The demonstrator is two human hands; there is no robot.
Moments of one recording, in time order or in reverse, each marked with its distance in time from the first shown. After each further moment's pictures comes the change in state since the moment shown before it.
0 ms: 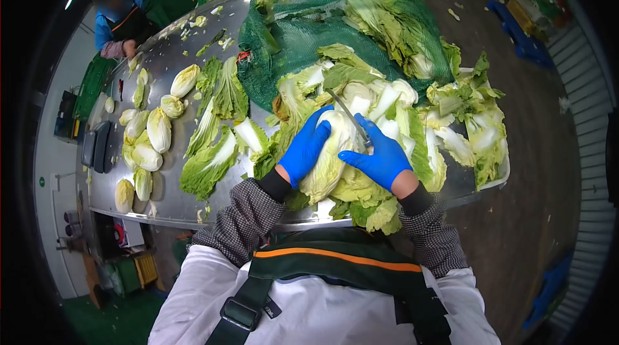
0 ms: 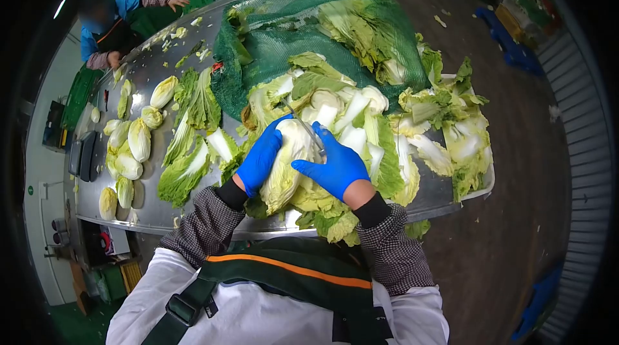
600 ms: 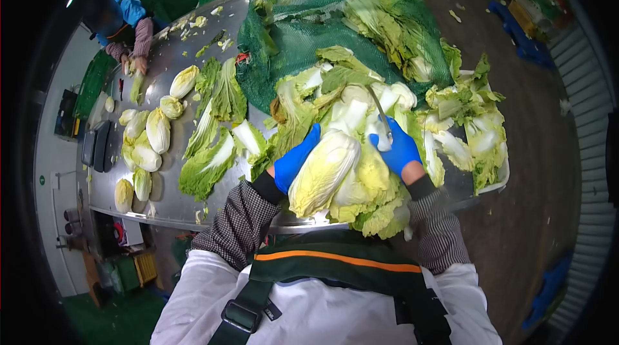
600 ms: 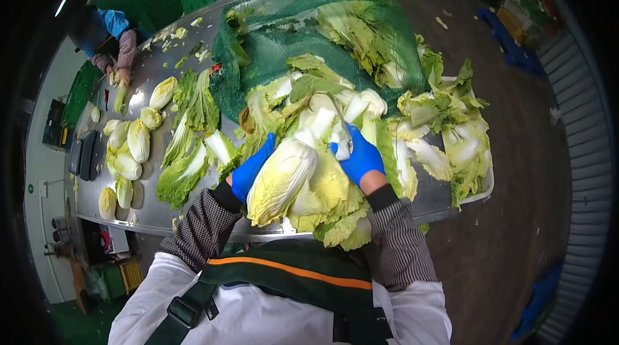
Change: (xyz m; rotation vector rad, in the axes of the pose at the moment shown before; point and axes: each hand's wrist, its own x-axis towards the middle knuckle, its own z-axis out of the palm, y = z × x) left_hand -0.008 0.018 -0.001 -1.018 -0.228 -0.674; right_hand 0.032 0.070 -0.003 -0.021 0.253 0.067
